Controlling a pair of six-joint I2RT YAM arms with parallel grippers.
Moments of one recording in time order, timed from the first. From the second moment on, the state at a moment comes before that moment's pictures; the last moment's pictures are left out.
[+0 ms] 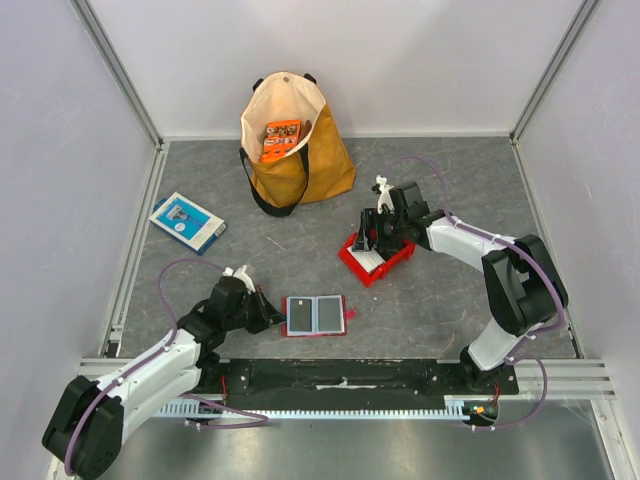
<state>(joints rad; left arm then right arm) -0.53 0.75 0.12 -0.12 0.26 -0.91 0.43 1.67 0.99 -0.20 -0.37 0.33</state>
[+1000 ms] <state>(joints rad) -0.53 0.77 0.12 -0.09 0.27 -0.91 0.35 1.67 0.99 -0.20 -0.43 0.32</state>
